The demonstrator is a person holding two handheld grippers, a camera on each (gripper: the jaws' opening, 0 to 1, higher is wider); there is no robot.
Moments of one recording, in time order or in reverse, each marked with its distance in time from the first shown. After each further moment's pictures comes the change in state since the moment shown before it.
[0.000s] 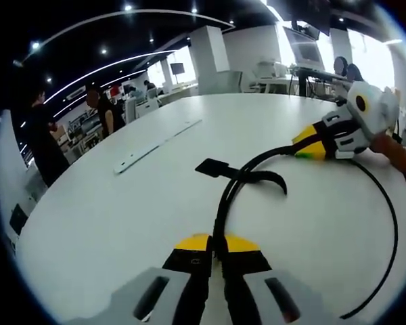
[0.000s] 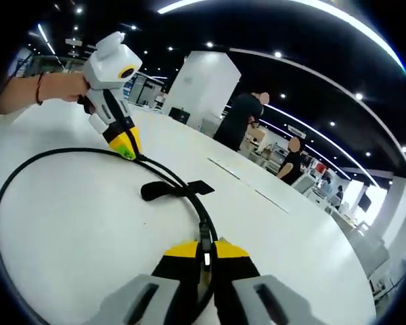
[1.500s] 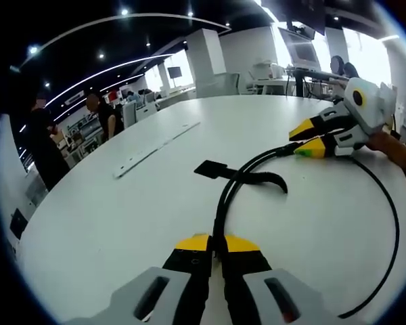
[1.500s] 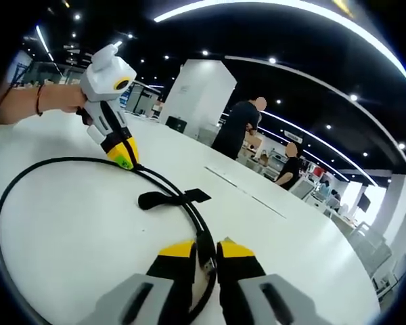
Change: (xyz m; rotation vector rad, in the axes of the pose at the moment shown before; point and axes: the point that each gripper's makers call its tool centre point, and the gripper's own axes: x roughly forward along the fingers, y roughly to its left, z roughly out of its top) left arm 0.001 0.000 -0.001 0.018 -0.026 -0.007; right arm -0.002 -0.002 0.006 0.024 -0.057 -0.014
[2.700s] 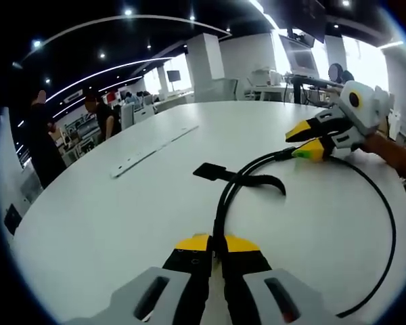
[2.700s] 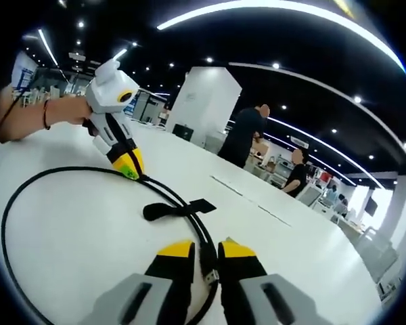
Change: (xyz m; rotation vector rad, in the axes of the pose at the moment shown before) left arm -0.003 -0.001 0.001 -0.023 -0.036 -0.034; right arm 0.002 0.004 0.017 -0.029 -0.050 0.063
